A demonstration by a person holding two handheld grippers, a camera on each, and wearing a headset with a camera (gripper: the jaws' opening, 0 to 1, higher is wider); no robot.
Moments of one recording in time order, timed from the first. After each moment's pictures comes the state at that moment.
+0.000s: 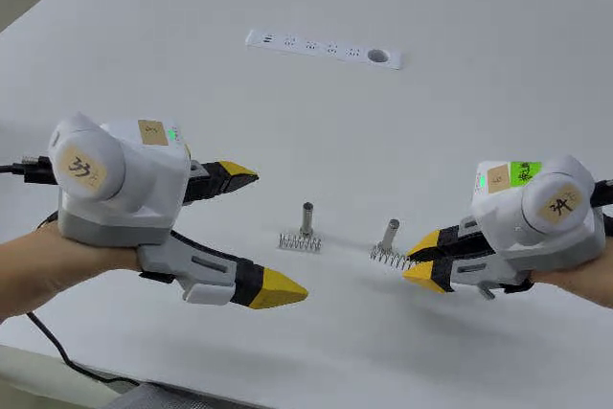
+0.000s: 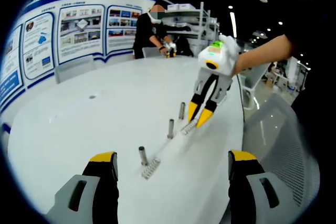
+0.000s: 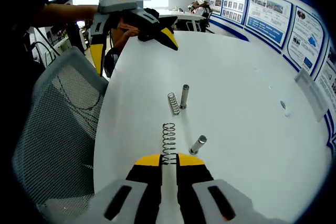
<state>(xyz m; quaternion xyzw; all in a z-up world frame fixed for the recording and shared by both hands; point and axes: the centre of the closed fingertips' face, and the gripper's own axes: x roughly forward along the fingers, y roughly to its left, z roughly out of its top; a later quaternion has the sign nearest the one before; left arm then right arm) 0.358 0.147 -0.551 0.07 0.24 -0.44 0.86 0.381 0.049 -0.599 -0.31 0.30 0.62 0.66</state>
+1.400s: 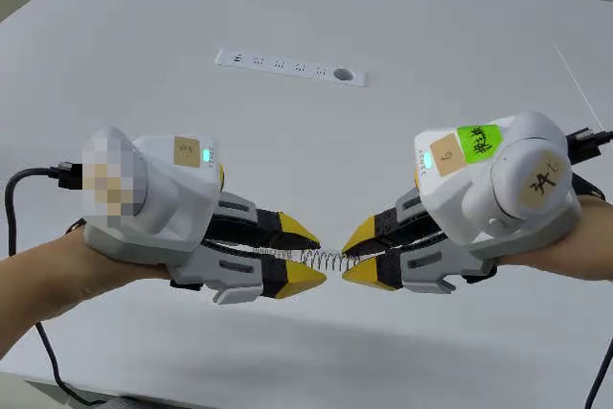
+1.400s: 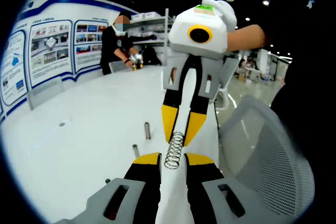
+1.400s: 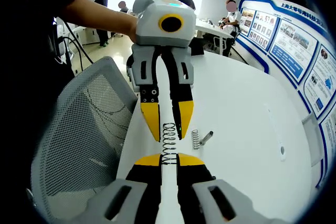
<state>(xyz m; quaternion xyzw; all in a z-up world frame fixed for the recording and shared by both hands) 0.330 0.089 -0.531 0.09 0.19 -0.55 0.81 0.330 0.087 -0.540 -0.36 0.22 0.68 0.60</state>
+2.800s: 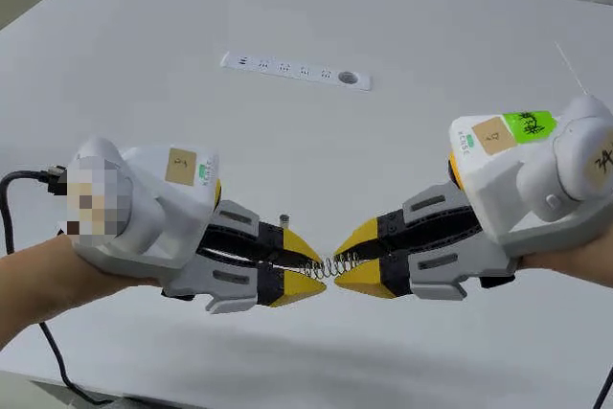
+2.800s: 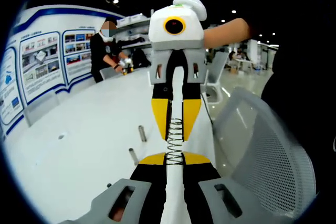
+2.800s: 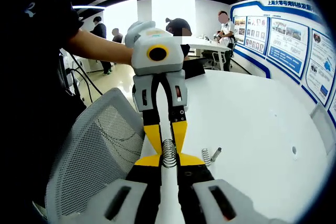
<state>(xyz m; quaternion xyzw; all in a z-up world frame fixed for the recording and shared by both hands) 0.317 0.089 -0.525 0.14 0.16 -0.58 0.79 0.313 0.101 -0.508 -0.24 0.21 0.72 0.62</state>
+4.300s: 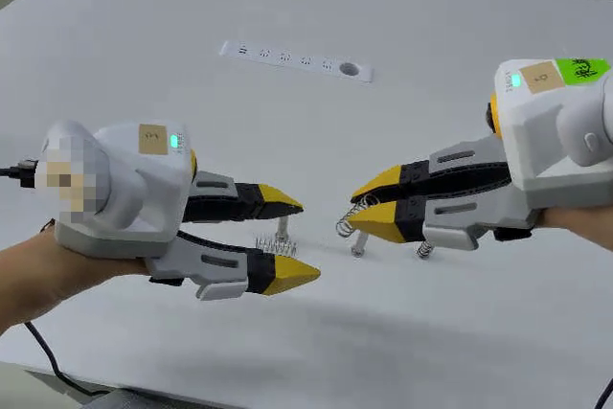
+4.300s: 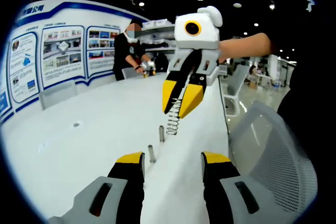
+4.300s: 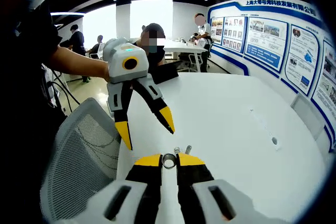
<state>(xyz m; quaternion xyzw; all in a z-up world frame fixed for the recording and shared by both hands) 0.345 0.119 -0.522 0.08 0.17 -0.50 0.85 0.371 0.087 -0.495 -0.24 0.21 0.65 0.69</state>
